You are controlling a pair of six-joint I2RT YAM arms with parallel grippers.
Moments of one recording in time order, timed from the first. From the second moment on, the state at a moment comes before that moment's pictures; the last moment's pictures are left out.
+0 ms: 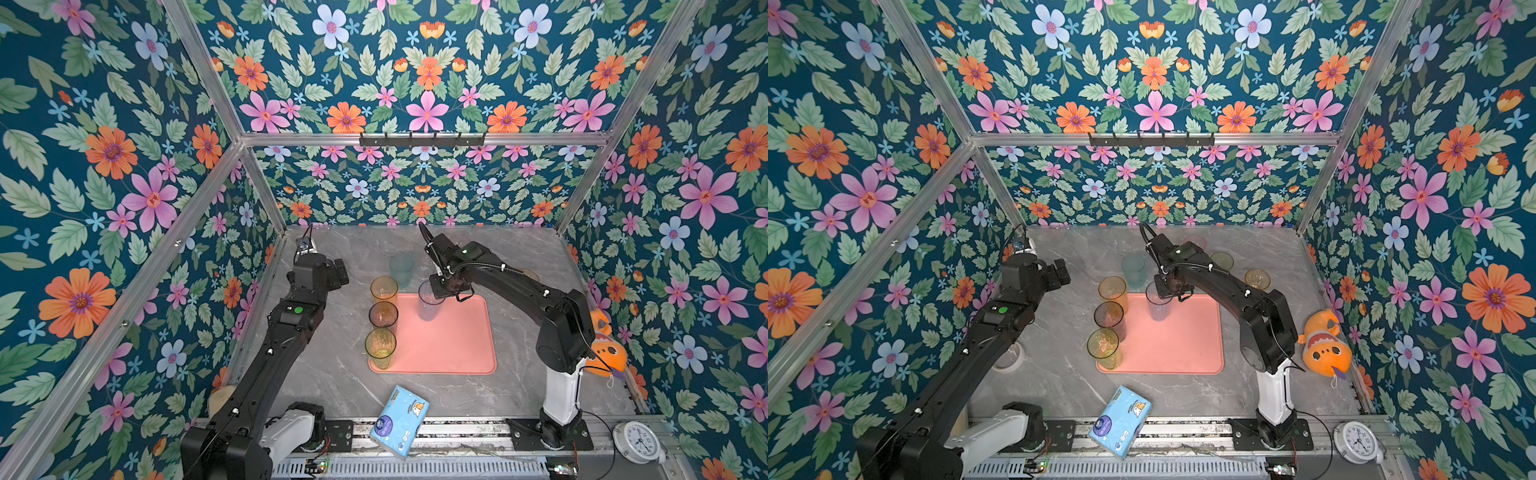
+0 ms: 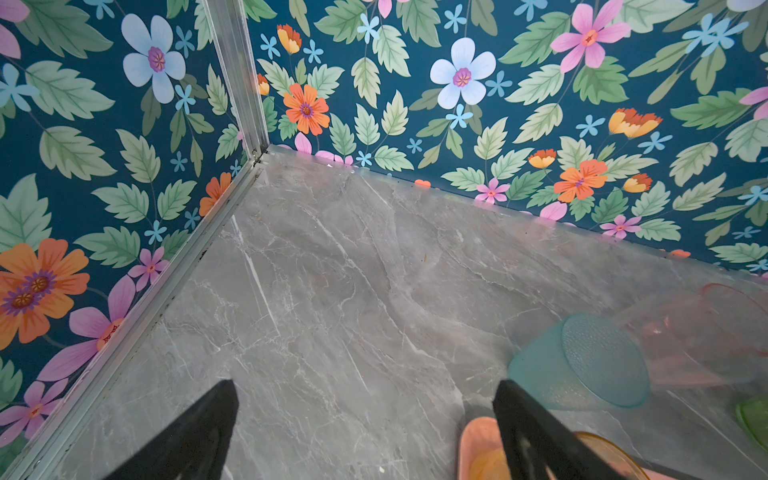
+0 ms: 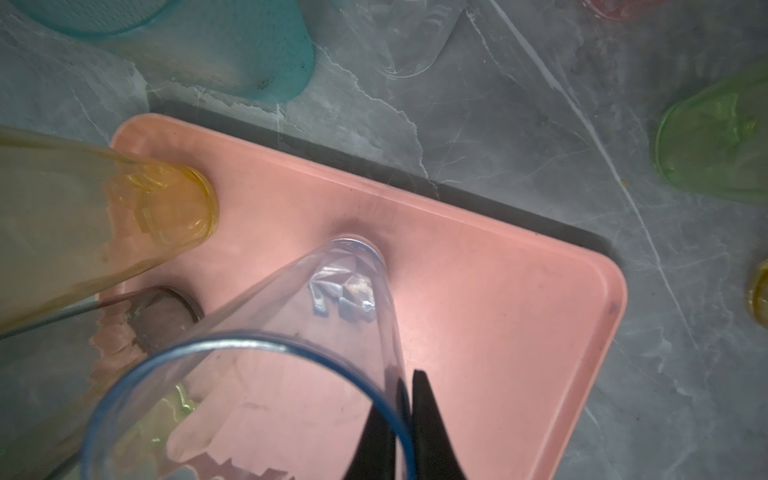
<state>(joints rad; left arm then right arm) -0.24 1.08 0.92 -0.31 -0.32 -0.30 0.66 1.94 1.75 -1.06 0.09 0.39</state>
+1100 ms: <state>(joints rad) -0.24 1.07 0.92 -0.32 -0.32 -0.30 0.64 2.02 1.86 -1.09 0.09 0.37</state>
